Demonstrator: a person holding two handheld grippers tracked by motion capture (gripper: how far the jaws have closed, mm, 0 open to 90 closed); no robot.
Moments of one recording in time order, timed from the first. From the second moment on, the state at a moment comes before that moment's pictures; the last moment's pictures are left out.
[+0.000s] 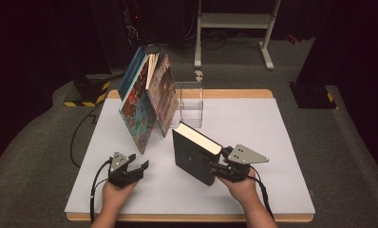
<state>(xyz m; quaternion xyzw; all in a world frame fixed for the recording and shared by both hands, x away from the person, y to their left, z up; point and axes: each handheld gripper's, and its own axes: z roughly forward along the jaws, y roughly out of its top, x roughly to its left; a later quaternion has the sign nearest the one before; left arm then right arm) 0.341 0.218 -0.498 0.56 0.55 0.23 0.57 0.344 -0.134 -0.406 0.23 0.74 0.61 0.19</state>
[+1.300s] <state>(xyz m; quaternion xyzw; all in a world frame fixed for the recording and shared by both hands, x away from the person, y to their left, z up) 0.339 0.212 -0.500 0.58 0.54 0.25 0.55 0.343 -0.163 -0.412 0.32 0.69 0.60 0.28</state>
